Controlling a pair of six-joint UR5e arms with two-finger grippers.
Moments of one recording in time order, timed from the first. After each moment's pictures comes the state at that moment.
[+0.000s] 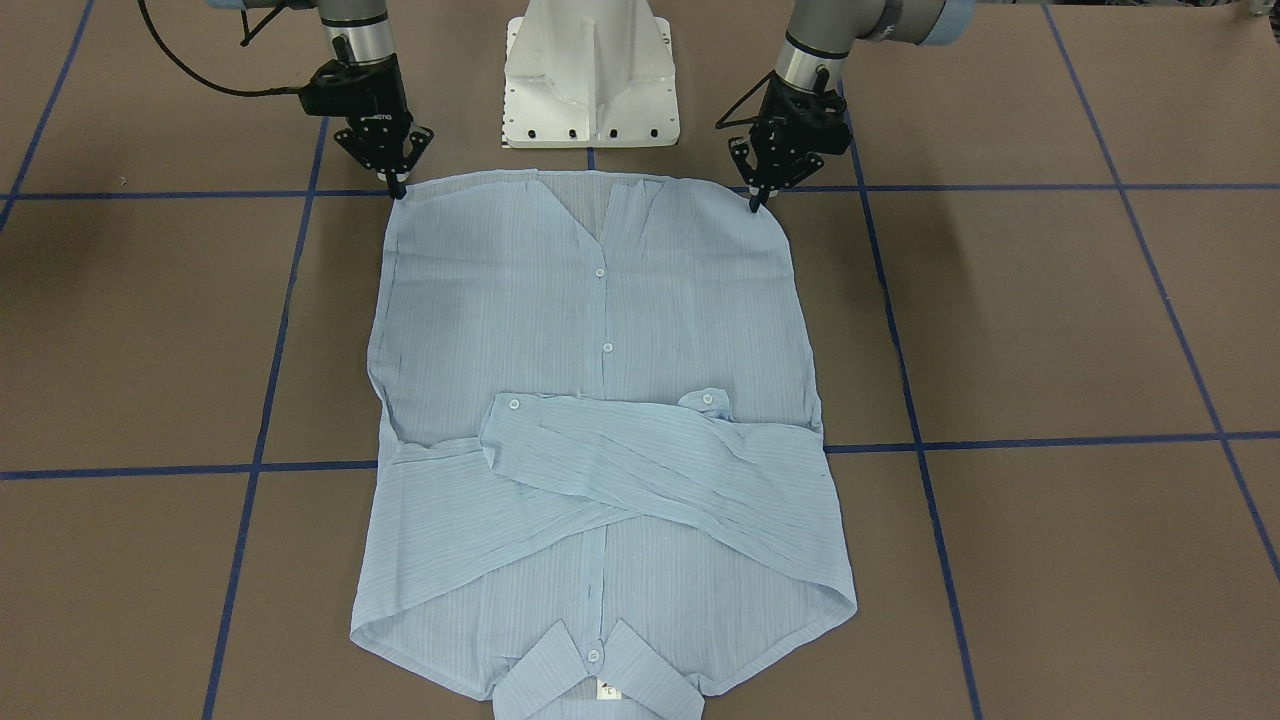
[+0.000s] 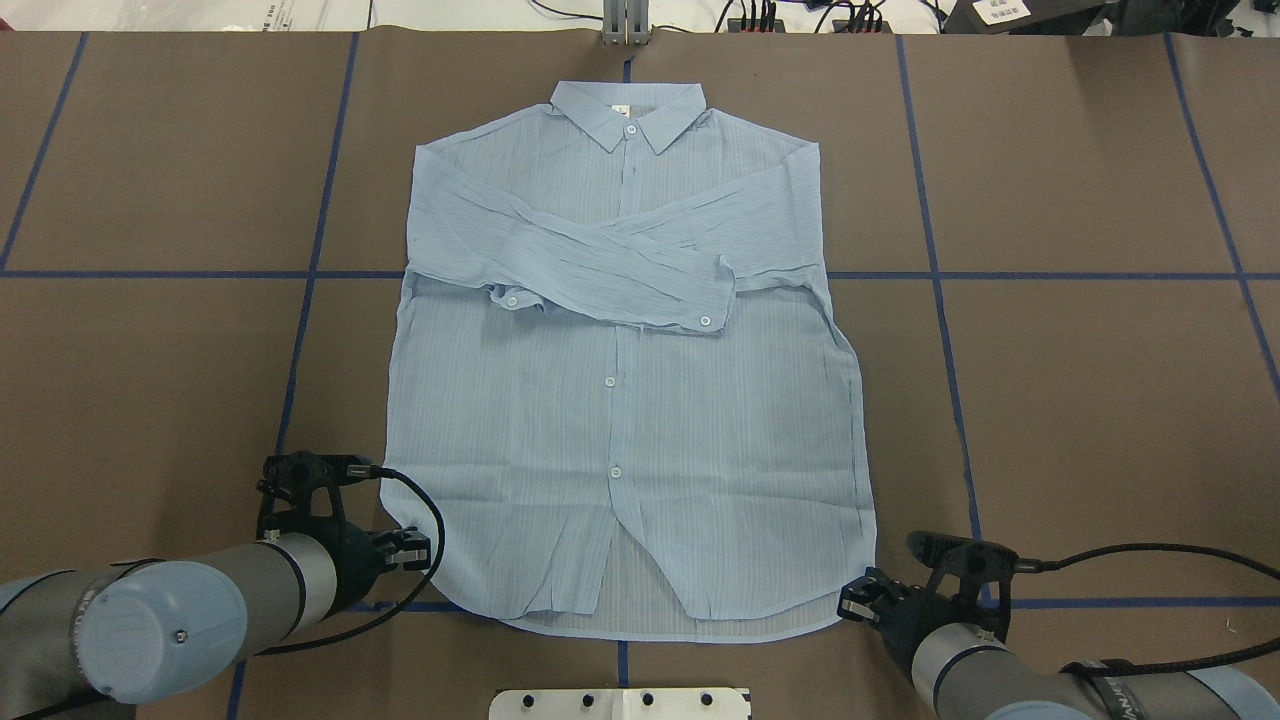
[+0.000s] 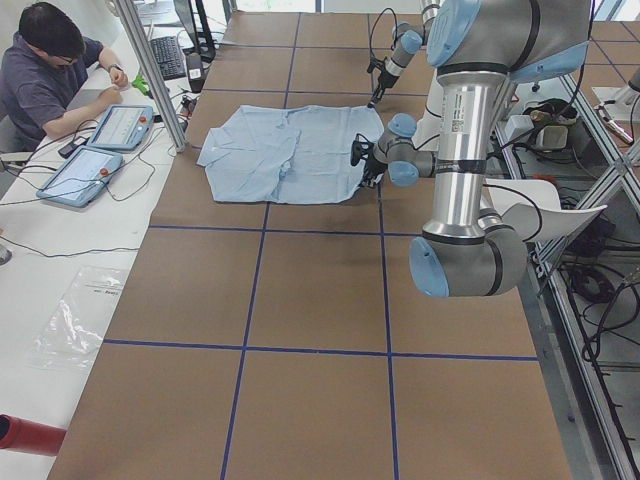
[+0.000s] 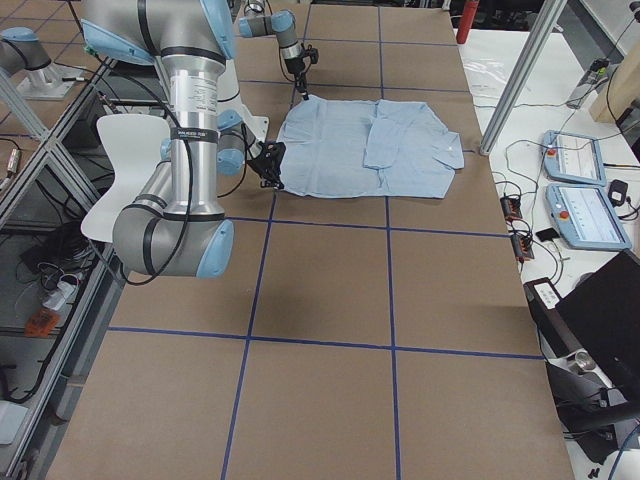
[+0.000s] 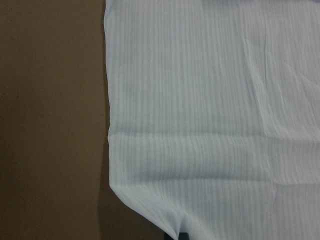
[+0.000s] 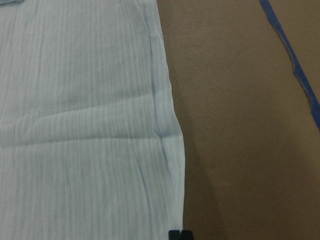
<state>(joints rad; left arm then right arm) -0.17 -1.65 -2.09 -1.99 -1.41 -1.44 -0.03 -1.62 2.16 -1.32 1.11 1.76</state>
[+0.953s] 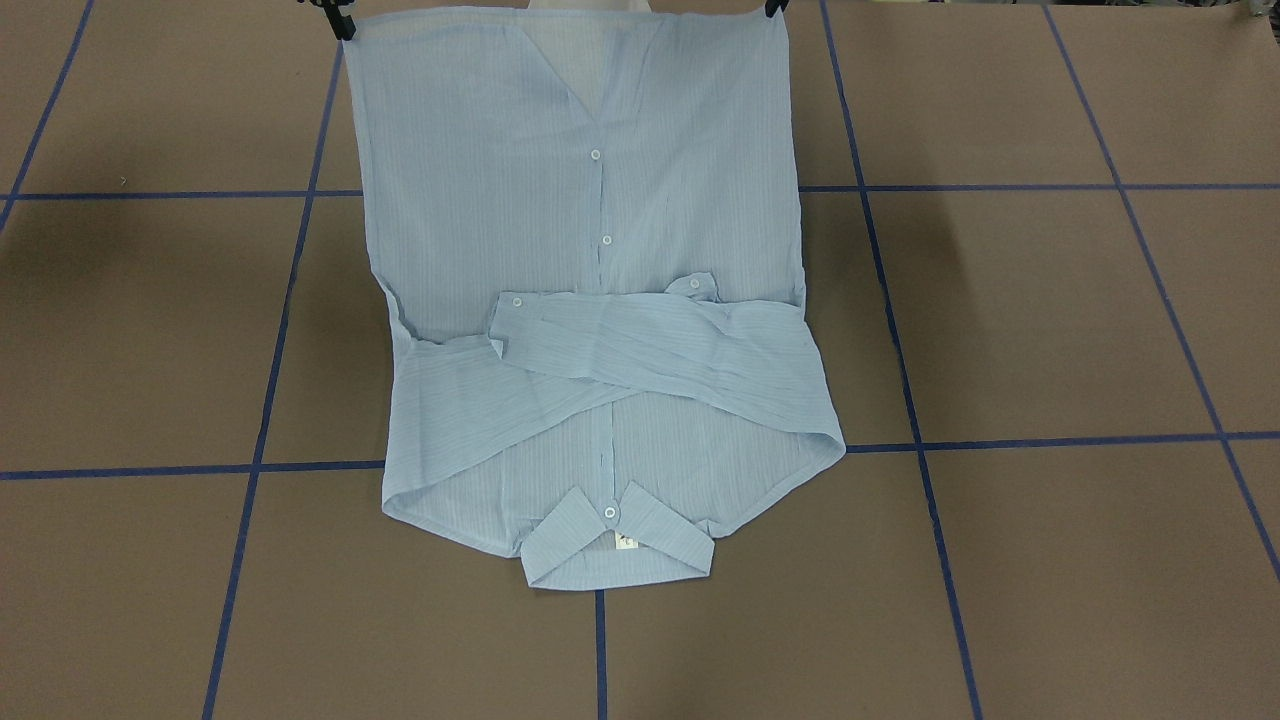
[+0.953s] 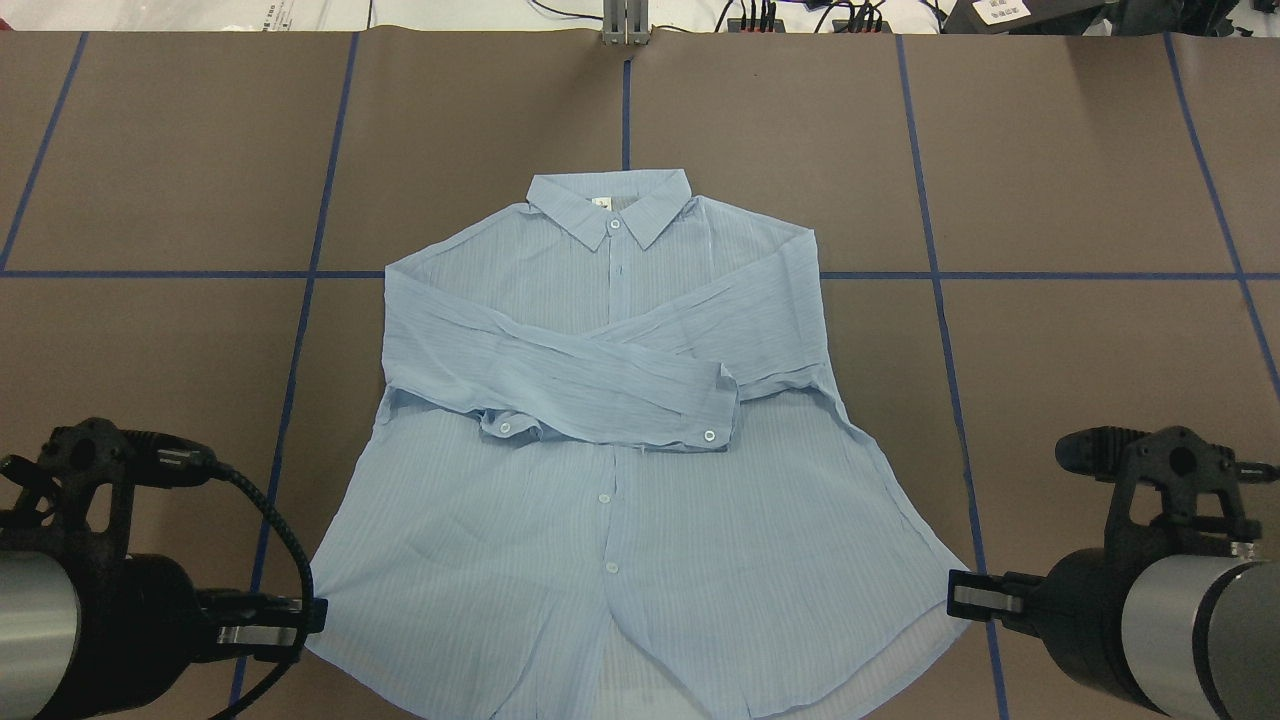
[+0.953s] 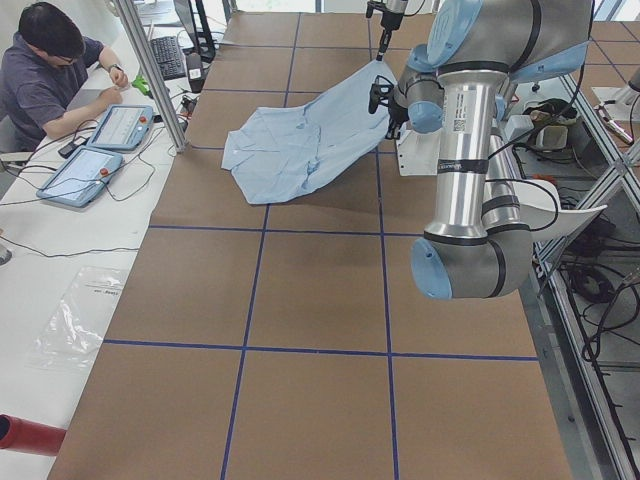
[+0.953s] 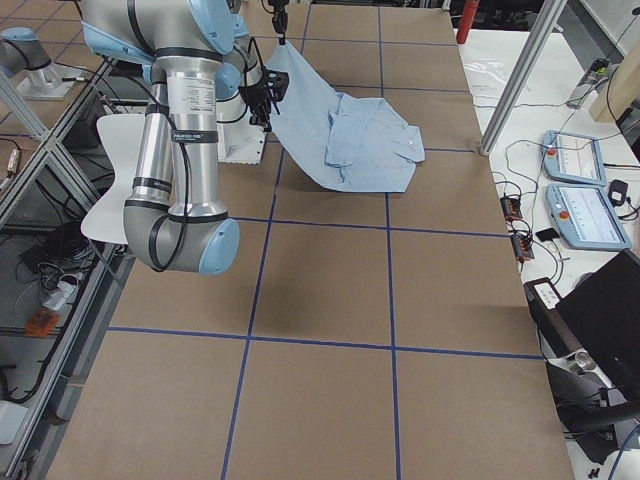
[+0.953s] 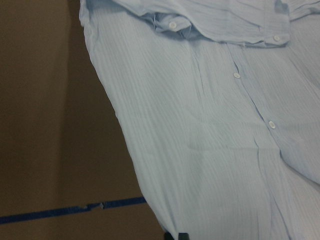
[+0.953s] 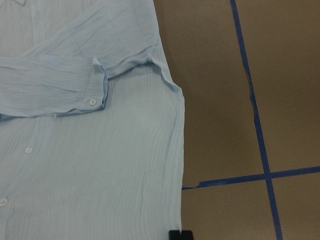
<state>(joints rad) -0.24 -1.75 -2.68 -1.38 -1.69 -1.32 0.17 -1.44 2.73 -1.99 1.54 1.61</state>
